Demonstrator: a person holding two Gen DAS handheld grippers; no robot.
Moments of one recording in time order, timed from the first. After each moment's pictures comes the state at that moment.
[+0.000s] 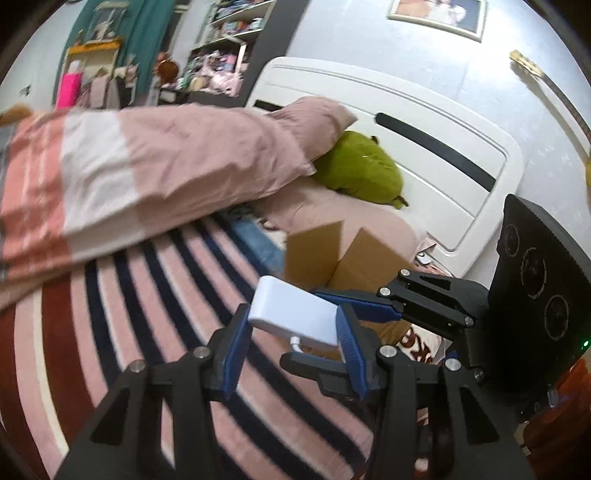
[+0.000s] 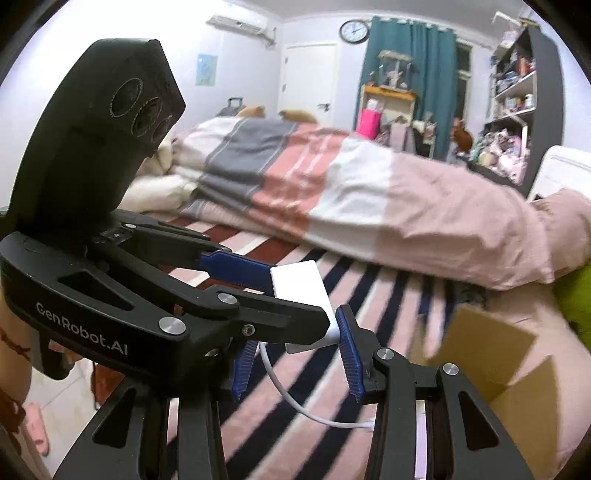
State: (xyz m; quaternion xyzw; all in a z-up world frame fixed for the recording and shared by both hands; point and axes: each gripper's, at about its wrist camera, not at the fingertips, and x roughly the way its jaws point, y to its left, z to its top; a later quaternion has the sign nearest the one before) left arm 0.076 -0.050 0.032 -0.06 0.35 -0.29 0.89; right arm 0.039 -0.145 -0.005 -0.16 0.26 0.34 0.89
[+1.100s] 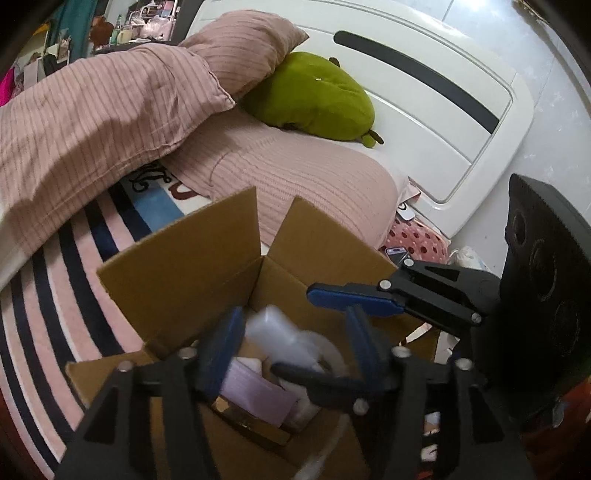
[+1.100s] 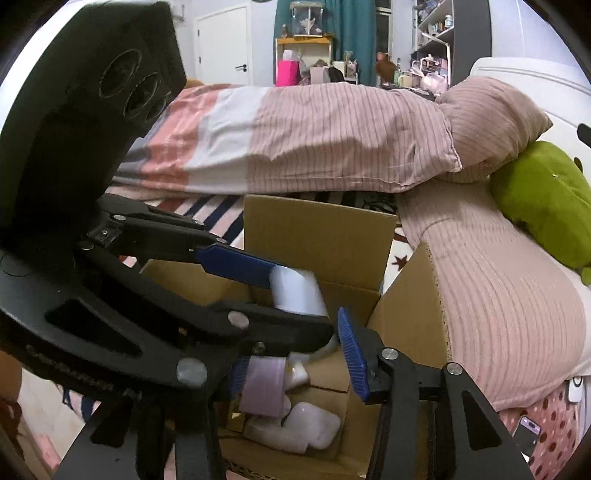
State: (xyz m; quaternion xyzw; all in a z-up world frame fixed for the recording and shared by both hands) left arm 0.170 -0.211 -0.016 -0.01 0.44 -0.36 0.82; right arm 0.118 -0.304 -0.022 -0.11 0.37 0.22 0.89
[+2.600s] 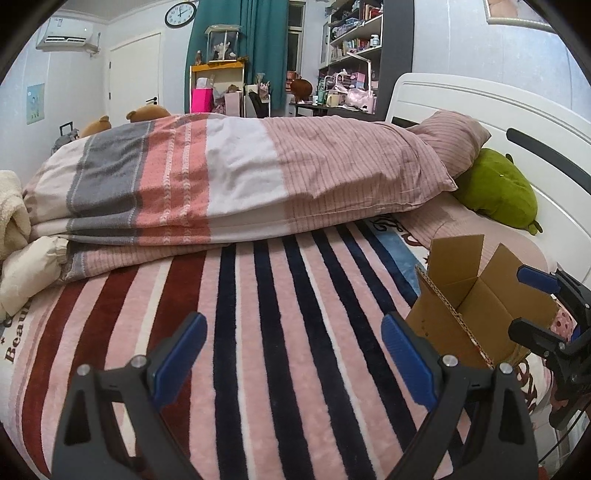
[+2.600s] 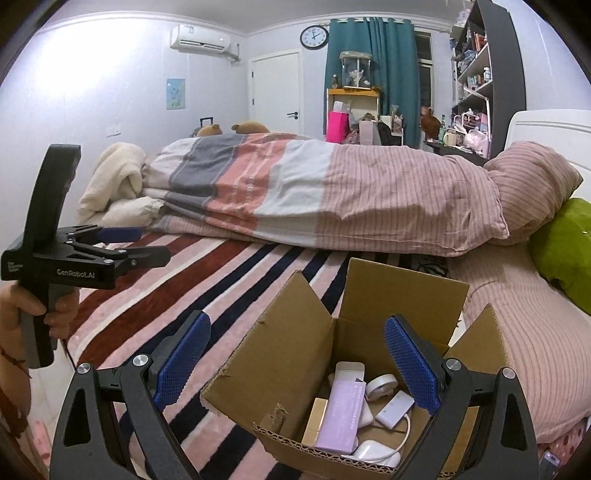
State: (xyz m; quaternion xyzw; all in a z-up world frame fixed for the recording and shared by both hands) left arm 0.049 -0.022 0.000 -0.04 0.33 0.02 0.94; right arm 0.075 -0.264 0.000 -0.10 0.26 0.33 0.90
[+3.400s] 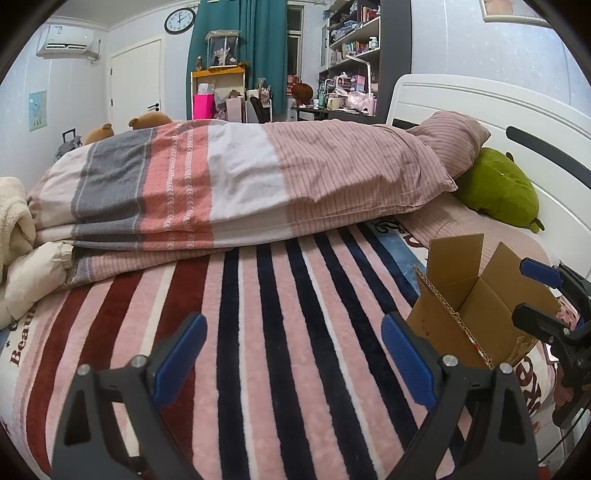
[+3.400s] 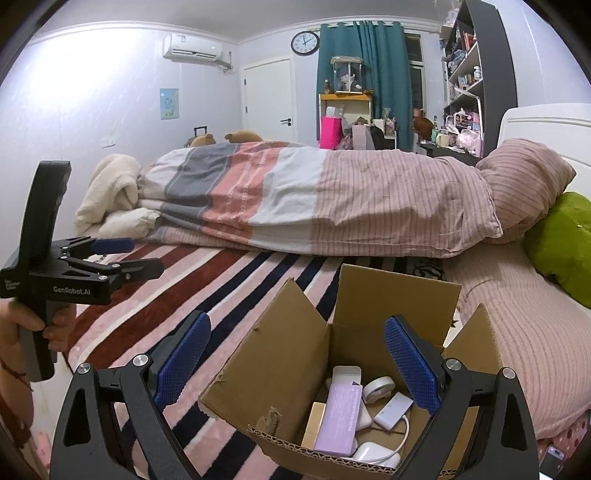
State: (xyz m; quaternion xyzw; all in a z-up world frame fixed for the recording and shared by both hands) left arm 0.044 -0.026 0.005 -0.03 0.33 0.02 0.94; right arm 0.076 -0.265 0.006 -0.09 0.26 0.32 0.91
